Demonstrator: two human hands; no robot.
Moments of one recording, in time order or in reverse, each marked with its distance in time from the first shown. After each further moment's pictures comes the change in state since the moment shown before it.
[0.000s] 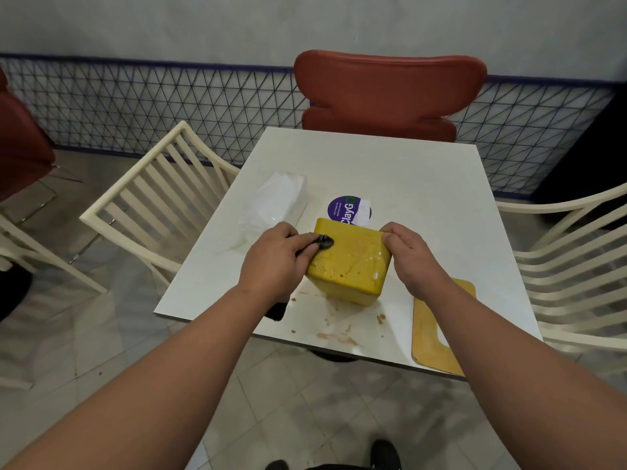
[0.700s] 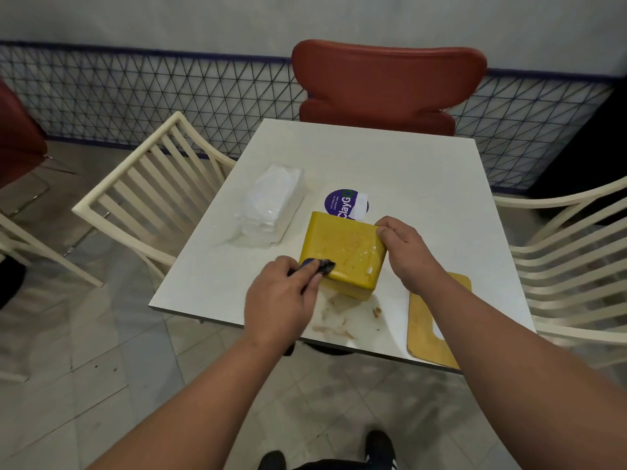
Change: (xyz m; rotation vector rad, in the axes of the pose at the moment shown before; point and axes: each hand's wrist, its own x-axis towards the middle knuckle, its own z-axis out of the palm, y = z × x) left_hand -0.059 0.021 0.025 0.038 0.219 0.019; right_hand -0.001 0.002 0.000 -0.024 -0.021 -0.009
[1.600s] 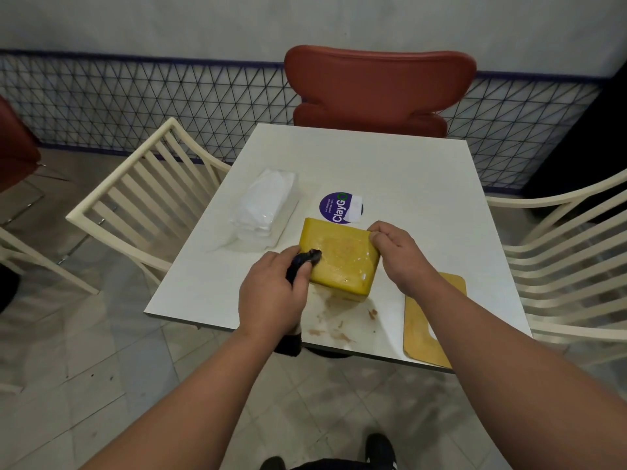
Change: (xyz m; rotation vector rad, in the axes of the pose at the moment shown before) left_hand 0.018 0.003 -0.007 -0.117 -0.090 -0.272; right_hand -0.005 -0.003 -0.002 0.029 -0.039 -0.009
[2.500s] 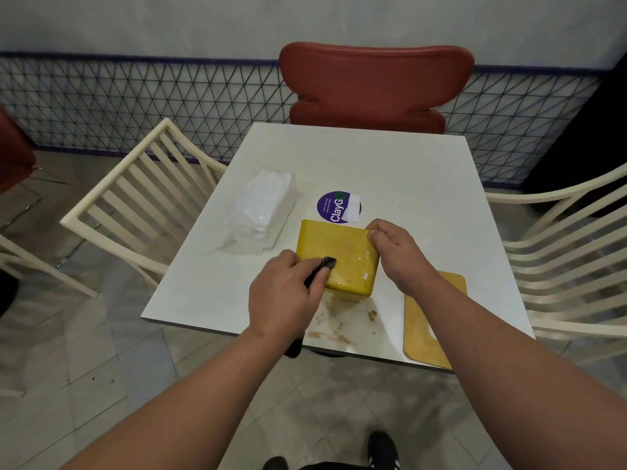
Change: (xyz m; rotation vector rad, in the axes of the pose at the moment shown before) left_hand 0.002 0.013 0.011 0.081 0.036 0.179; right_hand 0.006 0.002 -0.001 0.009 0.034 0.007
